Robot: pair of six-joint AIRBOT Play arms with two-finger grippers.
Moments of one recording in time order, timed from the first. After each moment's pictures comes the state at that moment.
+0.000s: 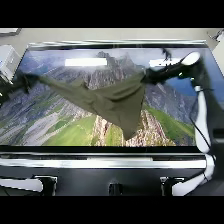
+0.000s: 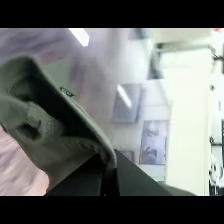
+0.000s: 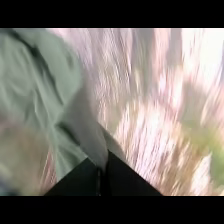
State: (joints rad) left arm 0.46 -1.63 1.44 0.21 -1.08 -1.15; right arm -0.02 -1.76 1.87 -0.84 1.30 1.33
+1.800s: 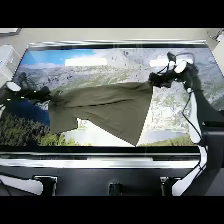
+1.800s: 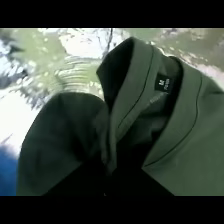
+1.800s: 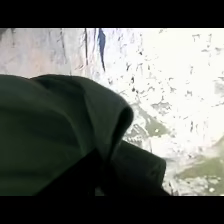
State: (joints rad) left arm 0.23 -1.74 1.44 1.13 -0.89 -1.61; right arm -0.02 -1.96 1.87 -1.16 1.05 1.59
